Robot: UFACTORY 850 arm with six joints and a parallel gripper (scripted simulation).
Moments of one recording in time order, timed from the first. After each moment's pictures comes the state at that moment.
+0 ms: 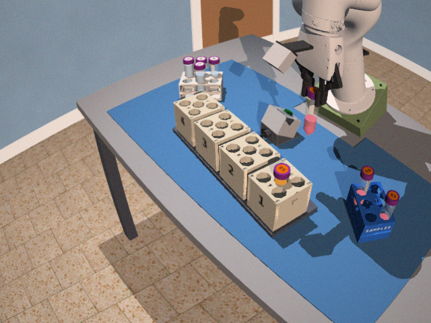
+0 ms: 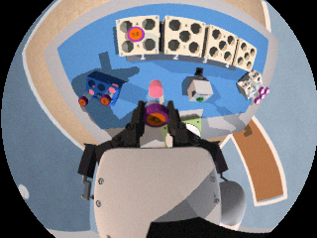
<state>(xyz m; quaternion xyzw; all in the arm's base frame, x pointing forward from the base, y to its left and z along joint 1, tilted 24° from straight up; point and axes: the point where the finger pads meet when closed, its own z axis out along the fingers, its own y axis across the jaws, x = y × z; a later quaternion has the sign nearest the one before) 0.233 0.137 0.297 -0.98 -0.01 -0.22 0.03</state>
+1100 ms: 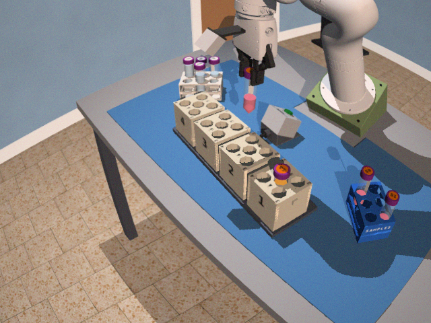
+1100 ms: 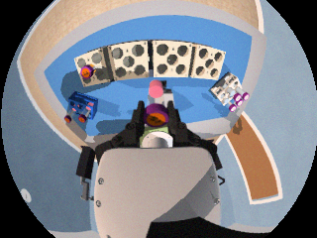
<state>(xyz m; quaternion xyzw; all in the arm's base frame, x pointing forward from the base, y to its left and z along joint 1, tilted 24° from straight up) 0.300 0.009 0.315 -0.98 -0.01 -0.21 0.01</state>
